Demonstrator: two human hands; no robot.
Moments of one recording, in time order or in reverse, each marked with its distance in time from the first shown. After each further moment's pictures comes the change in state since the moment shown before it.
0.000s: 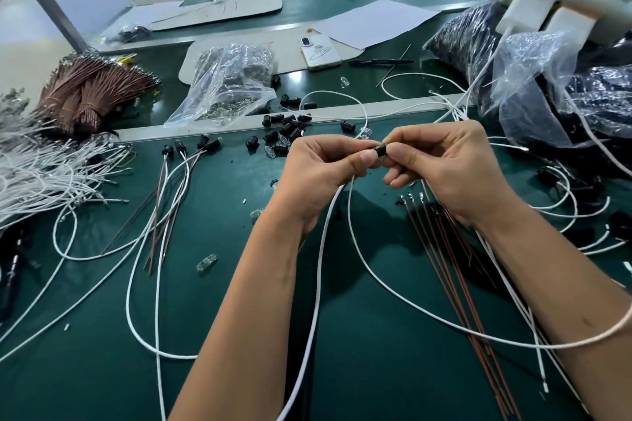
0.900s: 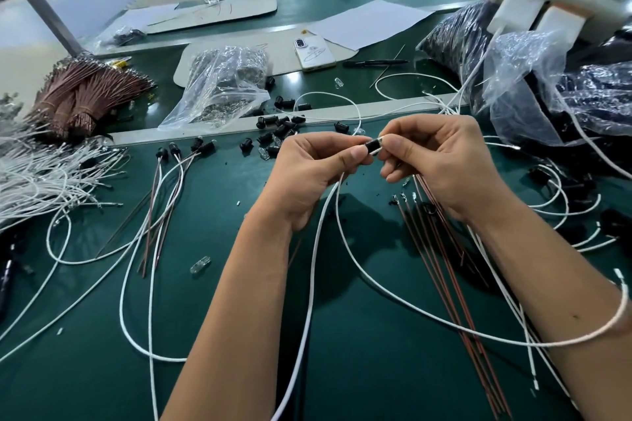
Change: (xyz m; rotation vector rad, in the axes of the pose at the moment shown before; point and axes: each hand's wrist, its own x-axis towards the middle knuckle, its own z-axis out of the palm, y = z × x) left_hand 0.001 0.008 -0.002 -0.040 -0.040 -0.032; right_hand 0.005 0.001 -0.005 0.041 -0.004 -0.006
